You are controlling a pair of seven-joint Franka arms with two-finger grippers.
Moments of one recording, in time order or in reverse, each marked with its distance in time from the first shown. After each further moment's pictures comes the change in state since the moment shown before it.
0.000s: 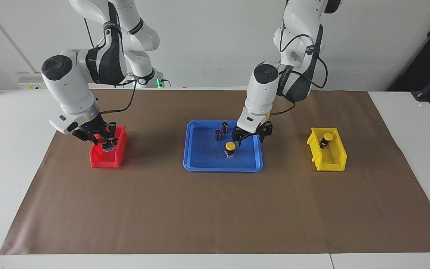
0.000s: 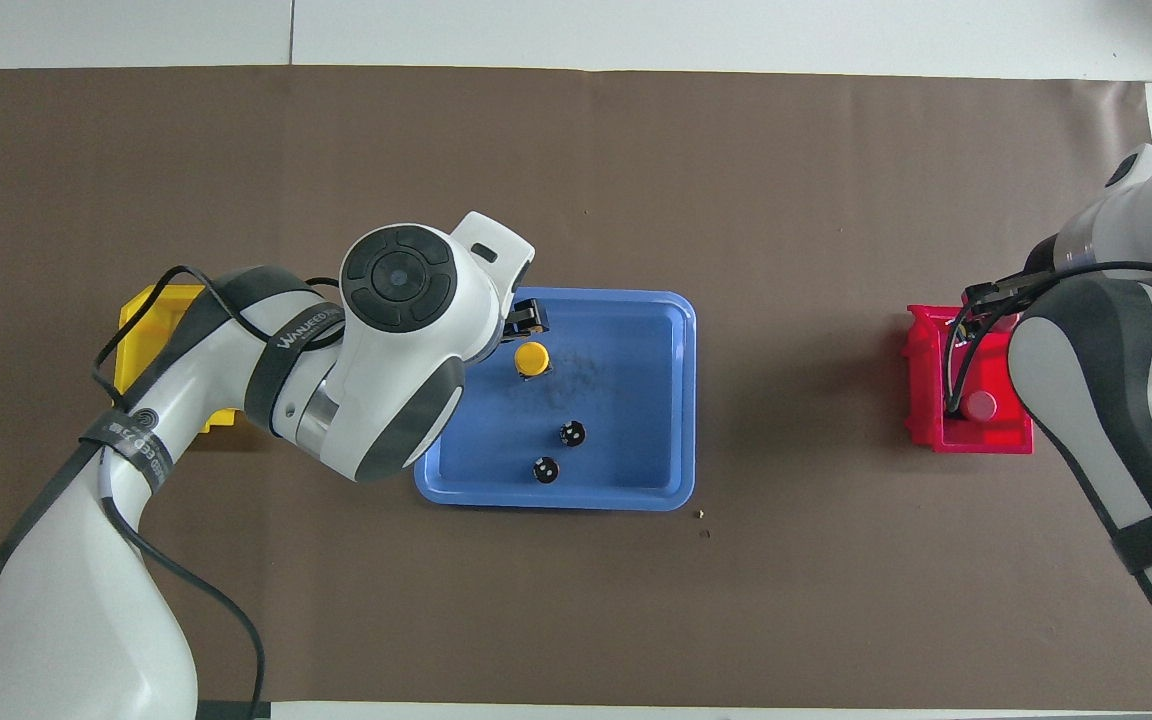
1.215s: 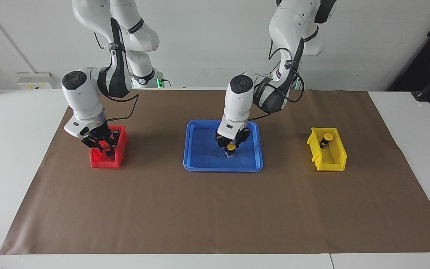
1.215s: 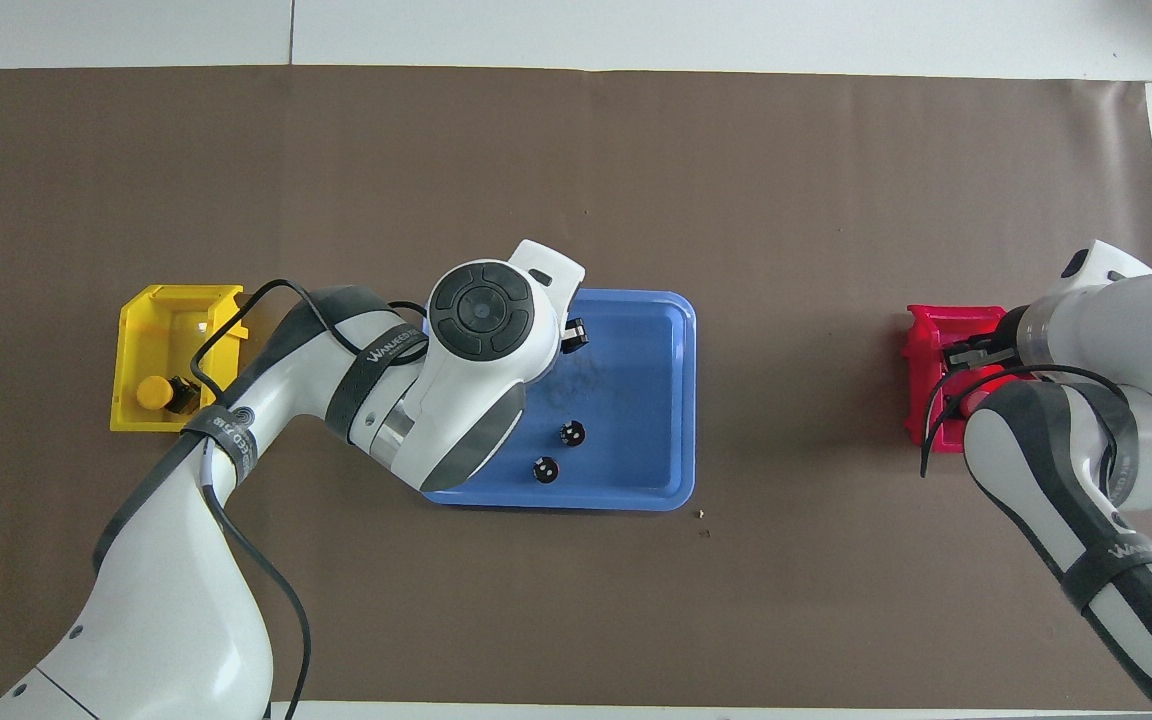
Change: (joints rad) left arm -0.057 0.058 0.003 0.004 0.000 0.055 -0.121; right arm -0.060 -0.023 0.001 -0.311 0.000 0.389 -0.085
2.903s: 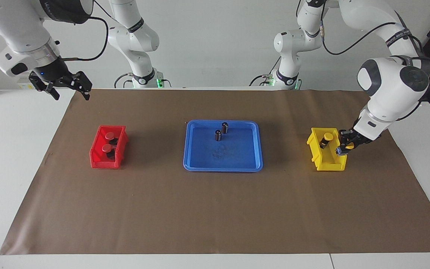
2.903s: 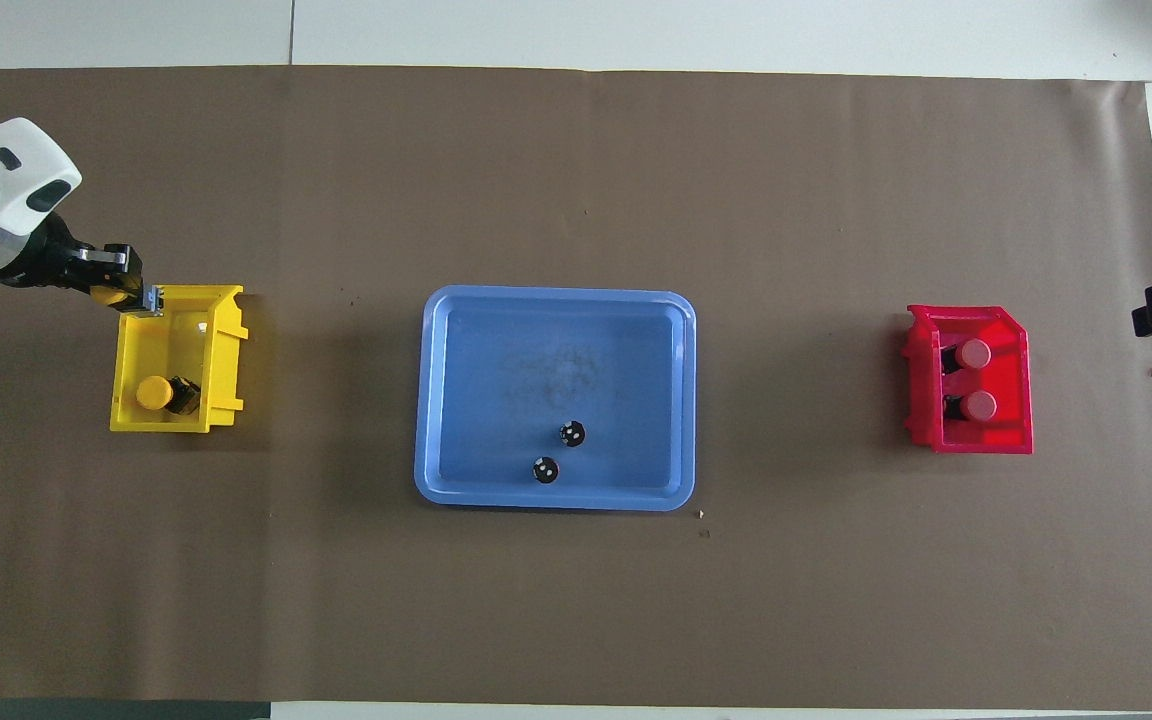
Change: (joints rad) left arm 0.649 -0.173 0.037 -0.002 -0.004 -0.254 1.012; right arm -0.022 -0.055 -0.026 0.710 0.044 -0.942 0.158
